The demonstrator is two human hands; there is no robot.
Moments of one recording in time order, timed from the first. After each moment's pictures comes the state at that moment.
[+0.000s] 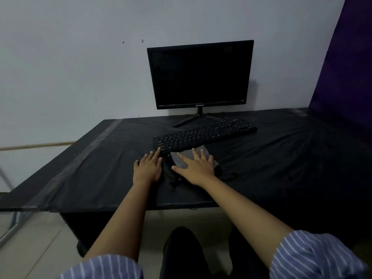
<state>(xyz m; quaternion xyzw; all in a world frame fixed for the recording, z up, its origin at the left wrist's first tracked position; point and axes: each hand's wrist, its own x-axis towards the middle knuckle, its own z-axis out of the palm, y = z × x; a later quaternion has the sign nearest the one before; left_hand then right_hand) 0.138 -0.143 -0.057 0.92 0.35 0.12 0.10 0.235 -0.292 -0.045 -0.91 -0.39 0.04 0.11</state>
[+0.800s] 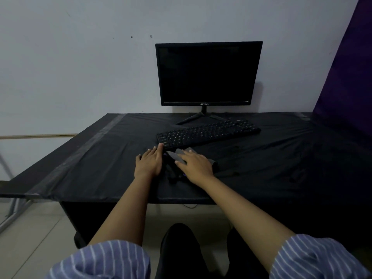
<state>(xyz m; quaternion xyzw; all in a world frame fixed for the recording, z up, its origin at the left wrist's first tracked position) 0.132 -0.145 -0.051 0.93 0.33 0.11 0.10 0.227 -0.287 -0.048 -0.85 -0.48 -0.05 0.19</state>
